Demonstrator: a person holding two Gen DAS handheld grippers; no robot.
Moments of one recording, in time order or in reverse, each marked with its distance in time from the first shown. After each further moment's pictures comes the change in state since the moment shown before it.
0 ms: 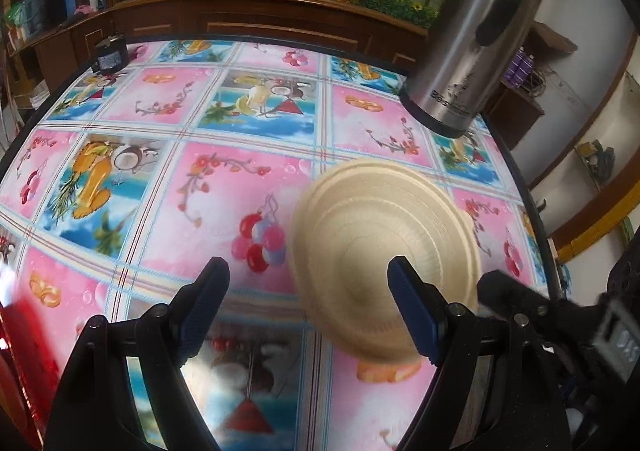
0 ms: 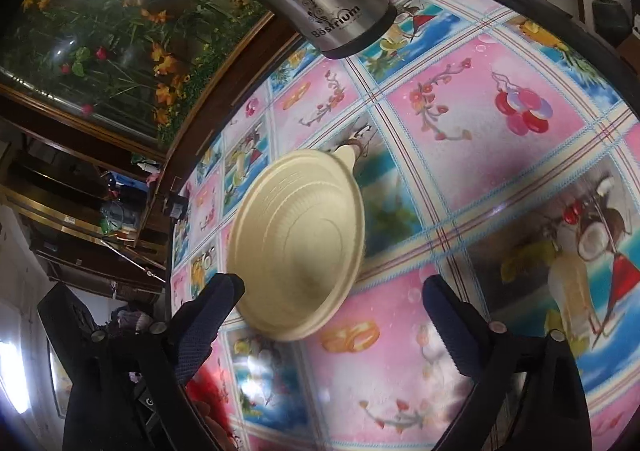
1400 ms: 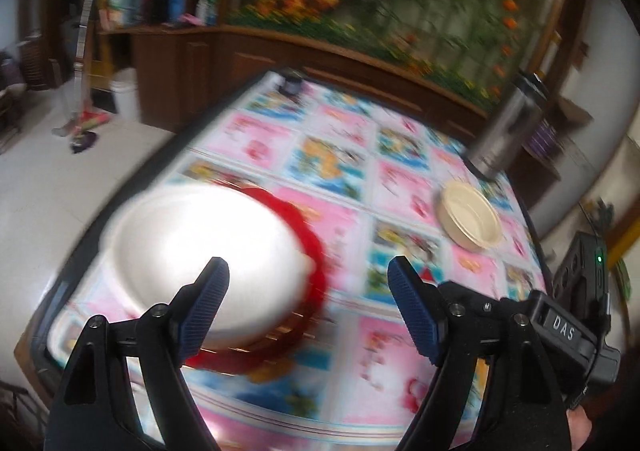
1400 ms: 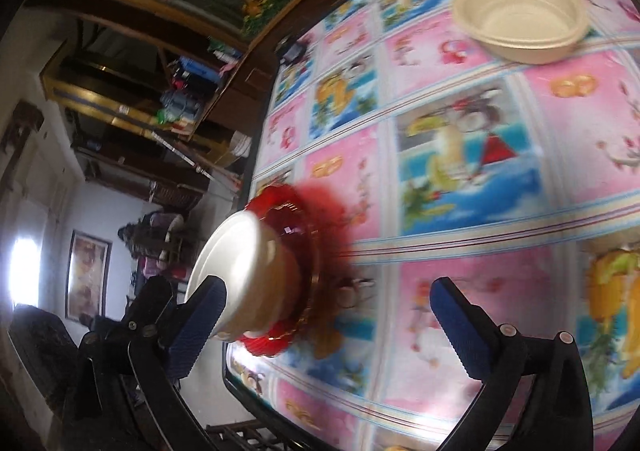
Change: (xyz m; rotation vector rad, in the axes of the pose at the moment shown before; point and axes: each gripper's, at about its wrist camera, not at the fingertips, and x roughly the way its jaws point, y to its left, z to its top) left arm -0.208 0.175 -0.111 -0.152 -0.149 0.064; right arm -0.016 0.128 -0.209 -0.194 0.217 0.171
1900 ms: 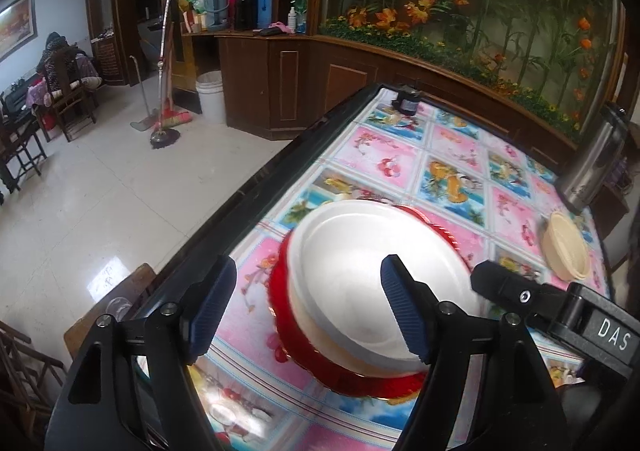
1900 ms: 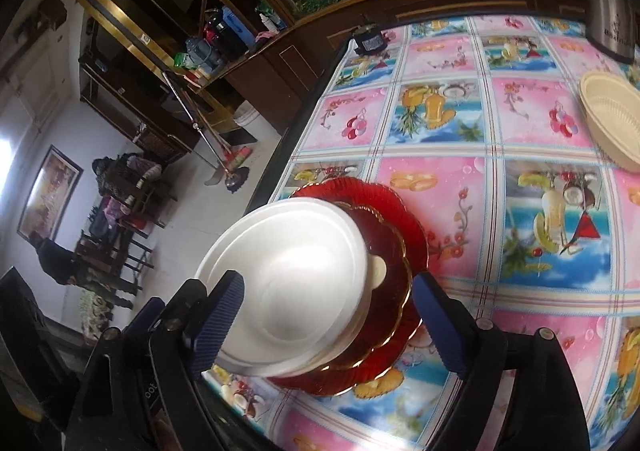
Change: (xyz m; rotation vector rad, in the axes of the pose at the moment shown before) left arm -0.015 0.097 0.001 -0.112 -0.085 0.296; right arm 0.072 0.122 -0.020 -0.313 0.029 -0.080
